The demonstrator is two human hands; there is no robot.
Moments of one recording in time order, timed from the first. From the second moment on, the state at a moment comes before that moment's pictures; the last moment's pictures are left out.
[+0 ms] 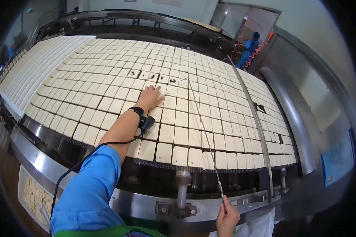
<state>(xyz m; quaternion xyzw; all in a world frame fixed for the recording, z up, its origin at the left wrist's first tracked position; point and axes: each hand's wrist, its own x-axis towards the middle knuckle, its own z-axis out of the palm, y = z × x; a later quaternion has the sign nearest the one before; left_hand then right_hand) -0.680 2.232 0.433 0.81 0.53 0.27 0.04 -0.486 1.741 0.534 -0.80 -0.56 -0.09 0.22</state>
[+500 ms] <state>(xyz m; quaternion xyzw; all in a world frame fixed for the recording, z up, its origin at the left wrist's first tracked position) -0.702 2.312 0.420 0.63 0.40 0.53 0.40 -0.483 1.758 0.539 -0.80 -0.55 0.07 0.24</state>
